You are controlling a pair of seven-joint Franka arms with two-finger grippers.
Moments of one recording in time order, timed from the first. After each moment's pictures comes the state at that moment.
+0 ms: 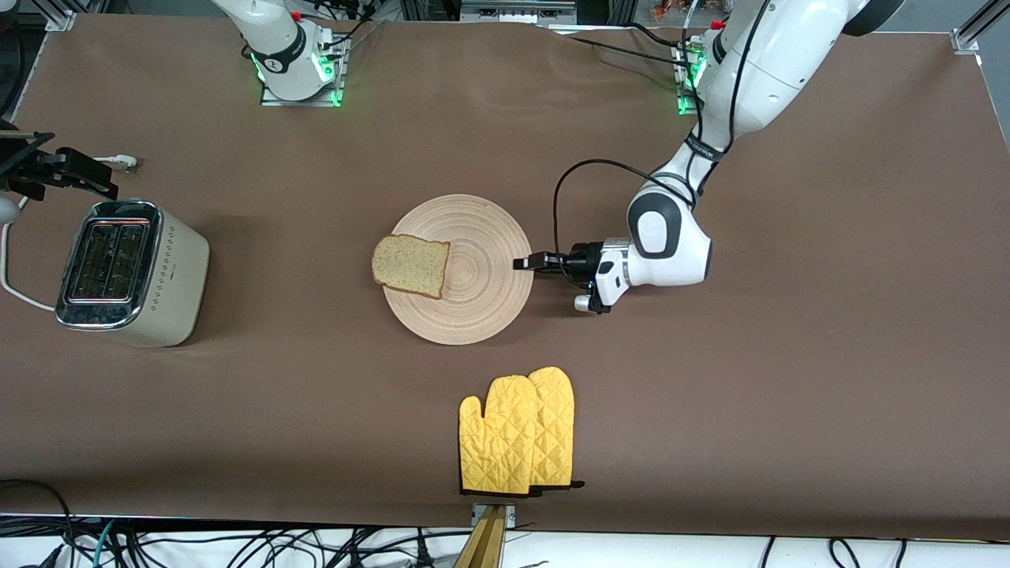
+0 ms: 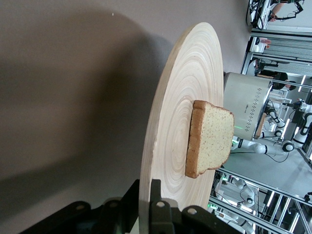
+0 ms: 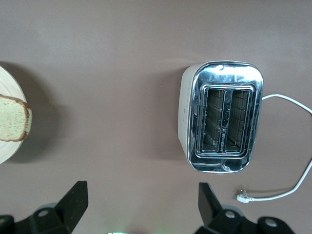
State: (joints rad) left arm -0.27 0.71 -0.27 -1.82 -1.45 2.27 0.58; right arm -0.01 0.10 -0.02 -1.48 -0.04 1.48 -0.06
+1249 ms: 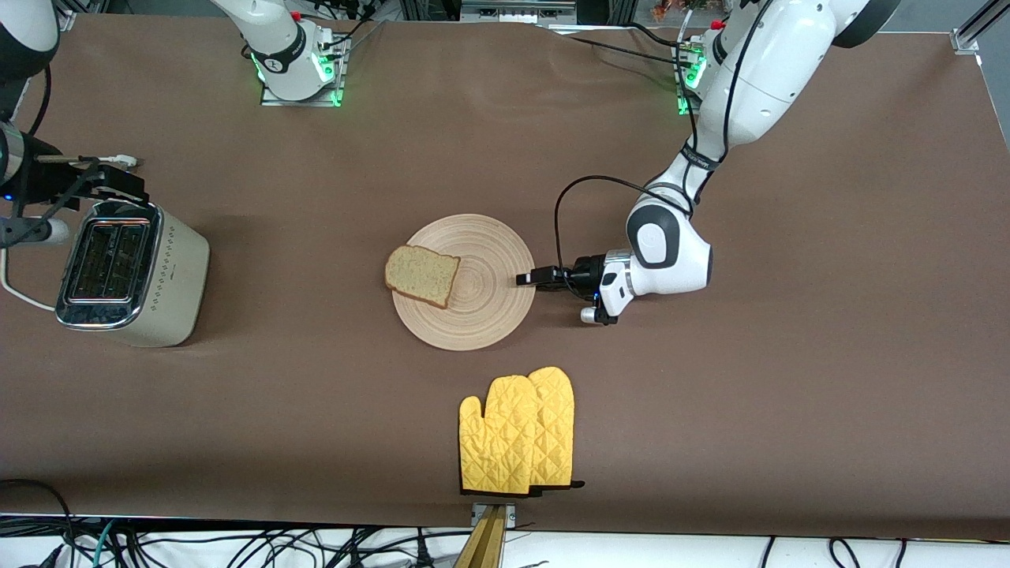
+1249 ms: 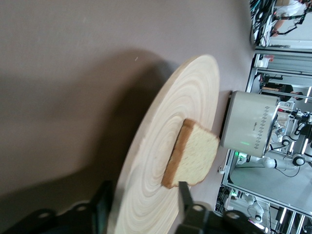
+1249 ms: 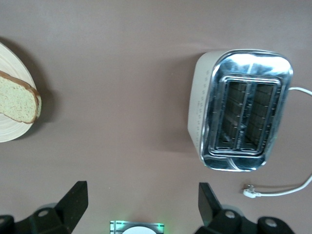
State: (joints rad) left arm -0.28 0.73 -0.21 -1.78 -1.48 2.30 0.62; right arm 0.02 0.16 -0.01 -1.48 -0.02 1.45 -0.07
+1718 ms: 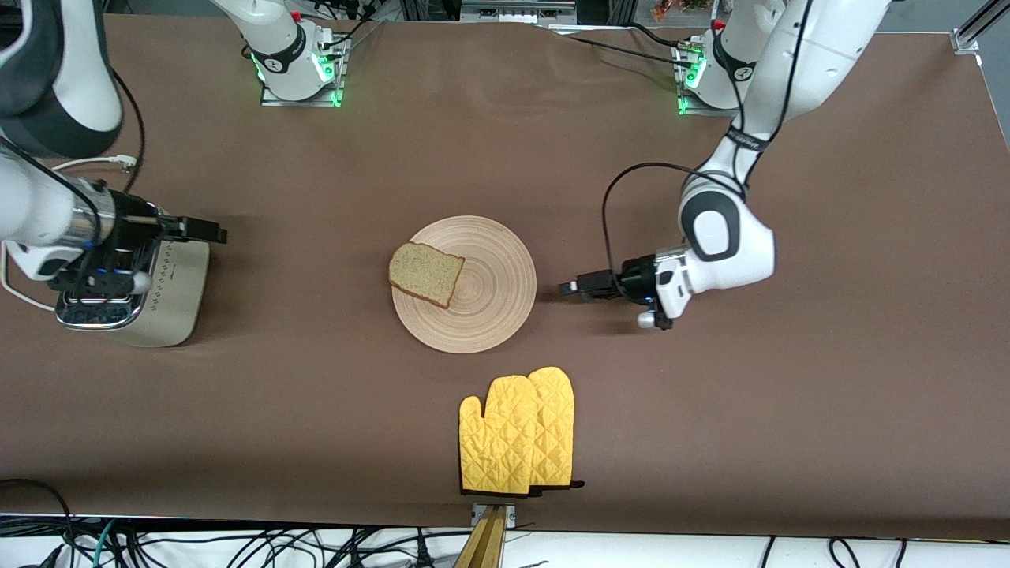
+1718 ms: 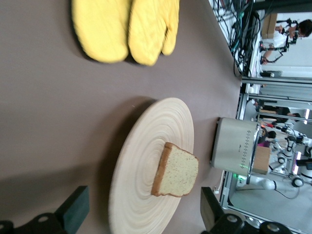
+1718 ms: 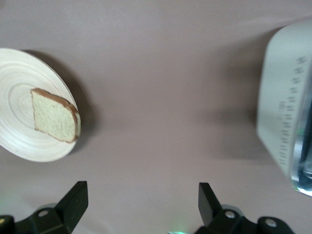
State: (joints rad) left arm -0.14 0.52 -0.20 -1.94 -1.42 2.30 0.62; right arm 0.05 0.25 -0.01 -1.62 0.19 1.62 0.12
